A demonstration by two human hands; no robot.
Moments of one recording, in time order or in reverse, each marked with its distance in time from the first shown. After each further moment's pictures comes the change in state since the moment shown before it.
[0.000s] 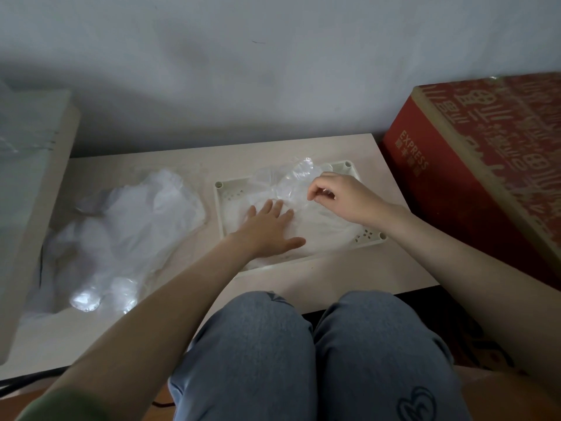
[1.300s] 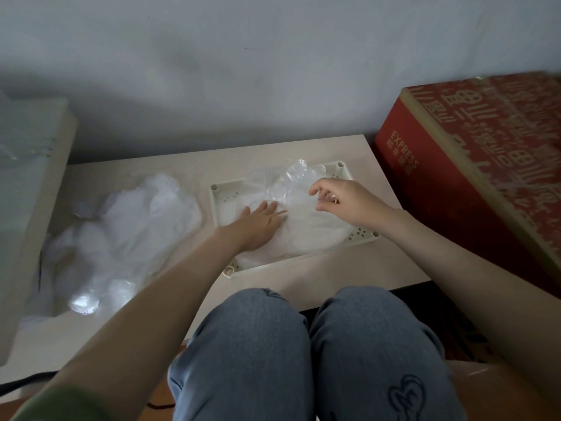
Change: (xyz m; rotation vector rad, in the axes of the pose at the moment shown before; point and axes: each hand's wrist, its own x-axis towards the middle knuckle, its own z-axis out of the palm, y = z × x) left_hand -0.012 -0.003 -0.017 -0.337 -0.063 -0.016; right_hand -0.019 0.010 -0.005 0.052 -0.005 0.143
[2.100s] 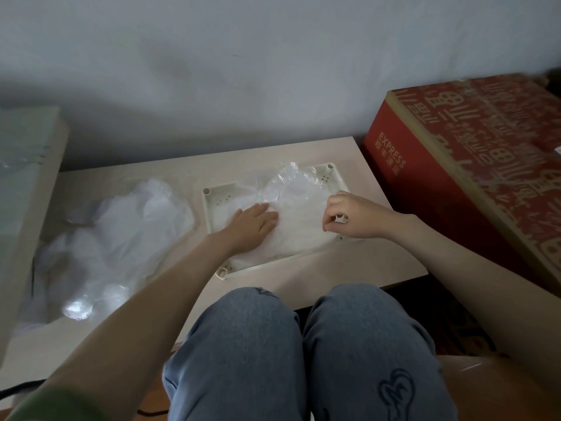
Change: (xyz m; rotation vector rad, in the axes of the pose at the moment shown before) left_hand 0.017 -0.018 0.014 0.056 0.131 0.067; right_hand -0.021 0.029 -0.008 -0.231 -0.193 -0.129
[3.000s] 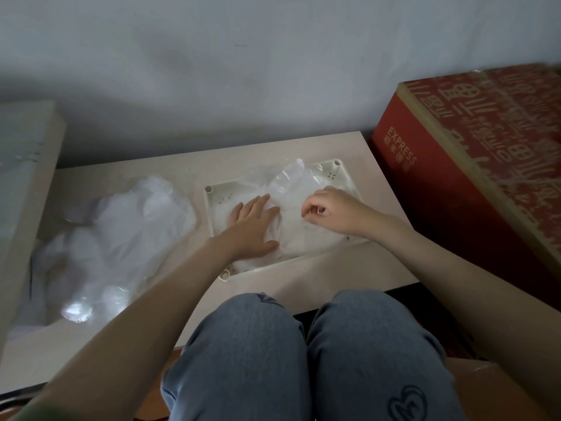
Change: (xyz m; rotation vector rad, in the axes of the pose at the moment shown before) left_hand -0.002 -0.005 0.009 0.217 0.088 0.023; right_hand 0.033 -0.025 0.016 0.065 0.119 0.036
